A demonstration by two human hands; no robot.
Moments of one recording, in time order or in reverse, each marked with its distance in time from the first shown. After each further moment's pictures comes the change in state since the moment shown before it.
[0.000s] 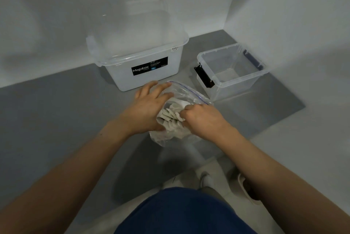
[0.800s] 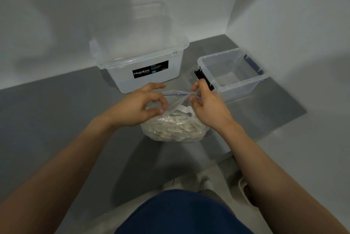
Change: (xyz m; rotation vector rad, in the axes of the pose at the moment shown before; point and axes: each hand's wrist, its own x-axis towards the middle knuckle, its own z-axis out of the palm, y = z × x) left_hand -0.005 -0.011 -0.030 -0.431 0.007 0.001; right_hand 0.006 0.031 -0.009 0.706 0.341 0.305
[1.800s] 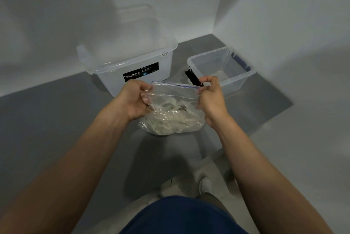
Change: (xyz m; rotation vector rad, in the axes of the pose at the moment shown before) left_hand 0.045 0.023 0.001 -1.569 0.225 -0.871; right_hand 0.003 -0.014 -0.011 0.756 0.289 0.548
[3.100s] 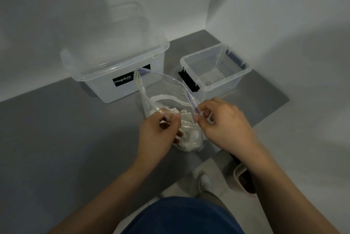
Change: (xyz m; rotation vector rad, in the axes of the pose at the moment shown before) left_hand -0.034 -0.100 0.028 0.598 0.061 0.709; right_hand -0.055 -0.021 -0.050 -0.997 -0.141 -0.409
